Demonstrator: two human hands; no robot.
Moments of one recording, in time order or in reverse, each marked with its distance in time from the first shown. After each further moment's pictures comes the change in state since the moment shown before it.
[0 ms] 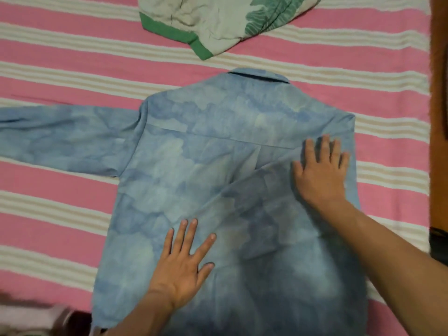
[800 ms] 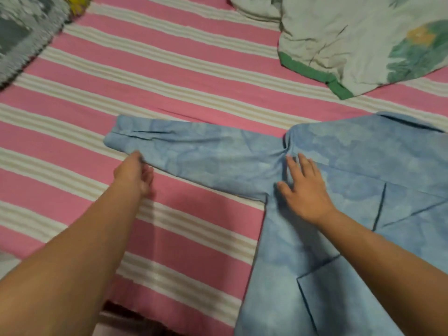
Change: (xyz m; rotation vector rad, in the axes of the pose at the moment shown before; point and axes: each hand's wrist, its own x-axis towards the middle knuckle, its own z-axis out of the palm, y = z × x) left_hand 0.038 -0.497 -0.103 -1.918 0.675 -1.336; right_hand -0.019 -0.391 -0.005 0.251 -0.150 -0.317
